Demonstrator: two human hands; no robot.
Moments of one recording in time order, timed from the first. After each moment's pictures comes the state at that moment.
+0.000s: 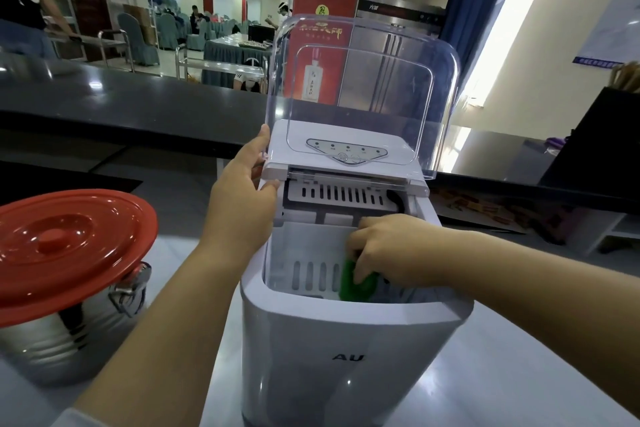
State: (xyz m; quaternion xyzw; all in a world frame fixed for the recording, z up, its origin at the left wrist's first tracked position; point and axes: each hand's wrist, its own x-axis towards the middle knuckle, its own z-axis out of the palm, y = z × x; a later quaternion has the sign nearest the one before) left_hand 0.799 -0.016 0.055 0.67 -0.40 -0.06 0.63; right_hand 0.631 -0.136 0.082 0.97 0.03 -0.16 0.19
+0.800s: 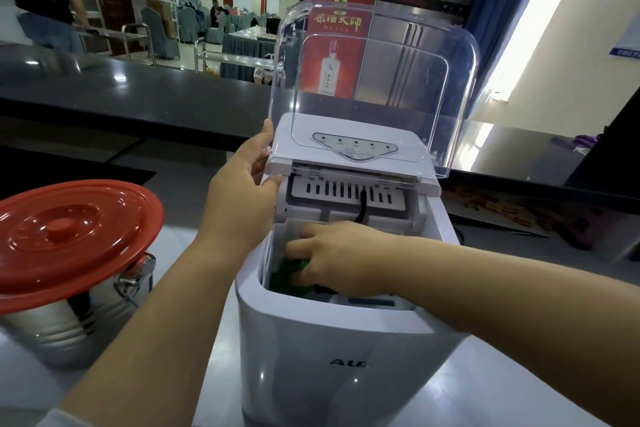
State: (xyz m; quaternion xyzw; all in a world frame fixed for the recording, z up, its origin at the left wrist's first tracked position) left_hand 0.799 -0.017 0.055 0.69 -0.40 -0.04 0.61; right_hand 0.679 -0.117 0.057 0.97 0.15 -0.08 0.20
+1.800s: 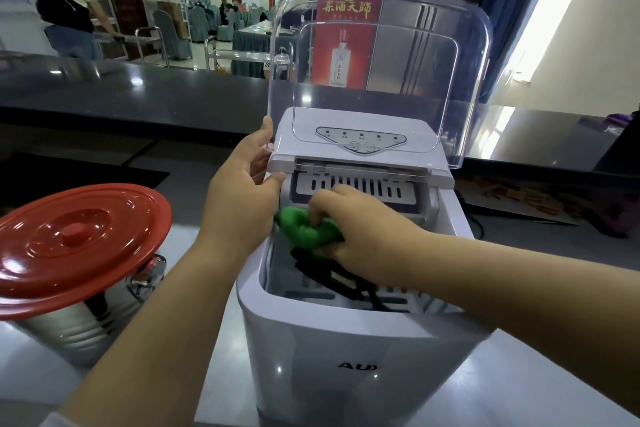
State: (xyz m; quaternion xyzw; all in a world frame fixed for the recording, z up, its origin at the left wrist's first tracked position) left_hand 0.801 -0.018 0.054 0.67 -0.39 -0.05 0.62; right_hand 0.665 -0.109 0.076 0.98 -0.14 0.06 -0.14
